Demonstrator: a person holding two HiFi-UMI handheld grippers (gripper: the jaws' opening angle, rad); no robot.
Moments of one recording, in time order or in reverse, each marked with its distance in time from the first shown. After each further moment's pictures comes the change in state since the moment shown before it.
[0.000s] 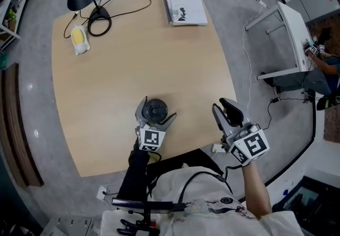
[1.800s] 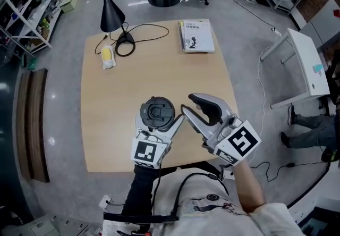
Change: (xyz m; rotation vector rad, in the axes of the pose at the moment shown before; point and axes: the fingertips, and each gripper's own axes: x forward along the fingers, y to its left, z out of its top) left arm -0.083 0.001 0.256 -0.105 -0.278 0.100; right arm -0.008 0.095 0.143 -0.091 -0.317 0.431
